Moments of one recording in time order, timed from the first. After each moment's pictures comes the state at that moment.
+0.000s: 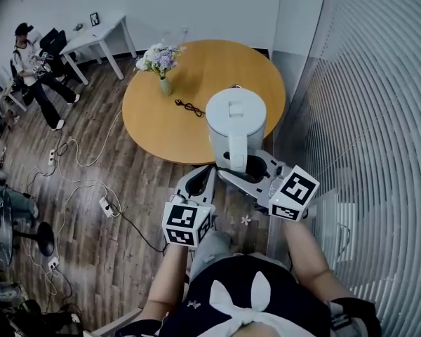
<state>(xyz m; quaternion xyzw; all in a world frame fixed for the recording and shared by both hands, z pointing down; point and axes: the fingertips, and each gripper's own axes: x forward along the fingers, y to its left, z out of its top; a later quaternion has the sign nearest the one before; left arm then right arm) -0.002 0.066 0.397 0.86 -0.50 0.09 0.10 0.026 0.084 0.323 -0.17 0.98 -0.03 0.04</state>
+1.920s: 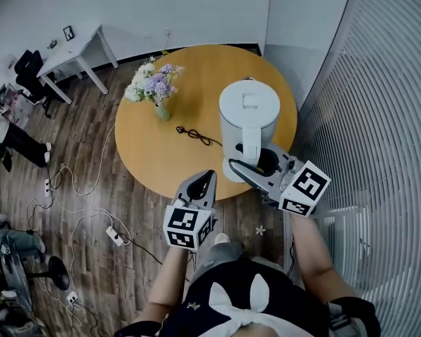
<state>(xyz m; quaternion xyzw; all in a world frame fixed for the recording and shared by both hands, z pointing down) -0.069 -0.107 0.422 0.88 -0.43 0.12 0.13 -0.016 -0.110 0.325 -0.26 0.96 -0.04 0.05</state>
